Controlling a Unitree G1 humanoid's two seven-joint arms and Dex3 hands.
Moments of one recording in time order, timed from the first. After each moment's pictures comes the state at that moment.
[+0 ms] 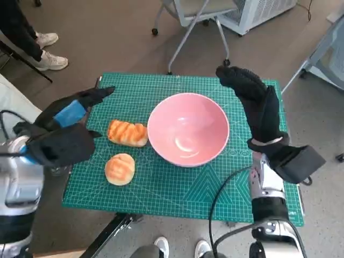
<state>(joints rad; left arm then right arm) -0.48 0.73 -0.06 -0.03 0.42 0.22 -0.50 -0.69 -0.09 -0.15 0.68 0.27 -0.74 0.51</state>
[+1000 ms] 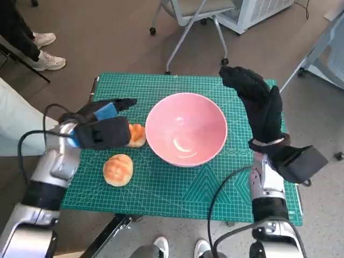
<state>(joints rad) -0.73 0.58 -0.30 0.50 0.53 0.13 -0.44 -0.68 -0.09 -0.16 0.68 0.30 -0.74 0.52</state>
